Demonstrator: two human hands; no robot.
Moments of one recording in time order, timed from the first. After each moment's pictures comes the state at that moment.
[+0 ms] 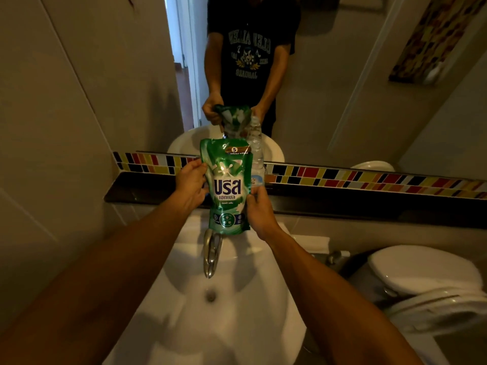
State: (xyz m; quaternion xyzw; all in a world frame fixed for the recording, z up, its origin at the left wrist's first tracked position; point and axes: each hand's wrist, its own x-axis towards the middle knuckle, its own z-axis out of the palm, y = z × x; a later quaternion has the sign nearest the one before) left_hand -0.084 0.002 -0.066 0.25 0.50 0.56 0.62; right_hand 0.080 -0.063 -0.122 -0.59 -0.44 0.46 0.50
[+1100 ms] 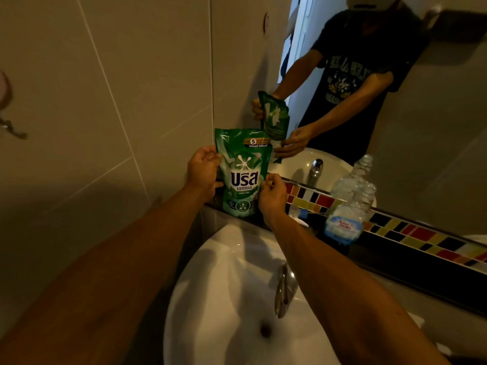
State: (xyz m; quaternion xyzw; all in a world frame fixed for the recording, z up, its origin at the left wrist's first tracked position) left_hand -0.286 0.015 -0.028 0.27 0.52 0.67 0.45; right_hand -0.131 0.043 -0.088 -0.56 -0.50 0.44 0.49
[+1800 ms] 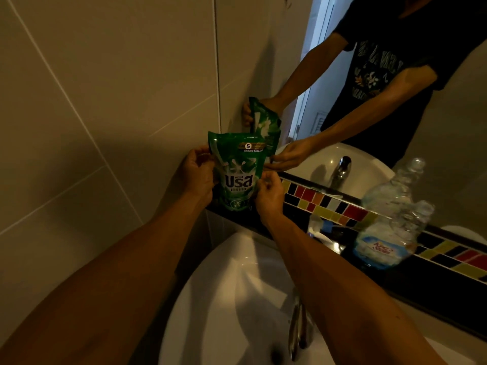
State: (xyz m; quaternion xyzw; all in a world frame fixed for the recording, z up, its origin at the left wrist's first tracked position) left_hand -0.328 0.087 -0.091 0.20 0.52 0.74 0.37; right_hand -0.175 0.109 -0.134 -0.50 -0.51 0.51 0.48
